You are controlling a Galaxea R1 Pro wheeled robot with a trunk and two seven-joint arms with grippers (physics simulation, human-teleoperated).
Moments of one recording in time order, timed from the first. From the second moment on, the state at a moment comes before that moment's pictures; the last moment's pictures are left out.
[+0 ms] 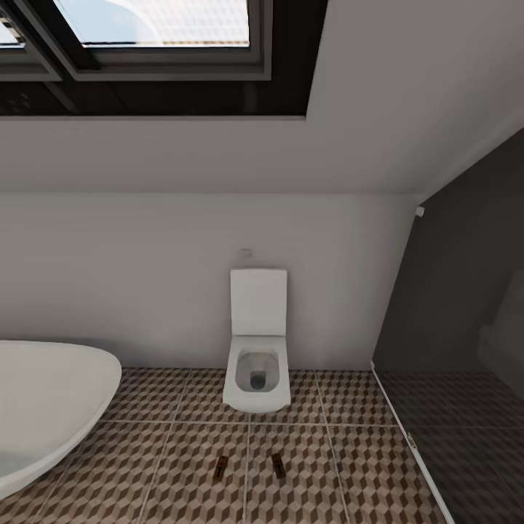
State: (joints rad) left arm -0.13 0.02 -0.69 0.07 0.83 -0.52 0.22; right arm -0.02 -0.01 0.23 -0.02 -0.19 -0.83 0.00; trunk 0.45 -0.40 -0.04
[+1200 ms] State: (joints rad) left arm -0.13 0.03 -0.69 0.07 0.83 -0.52 0.22; right arm -0.02 -0.01 0.23 -0.04 -0.19 -0.83 0.00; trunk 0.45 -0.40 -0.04
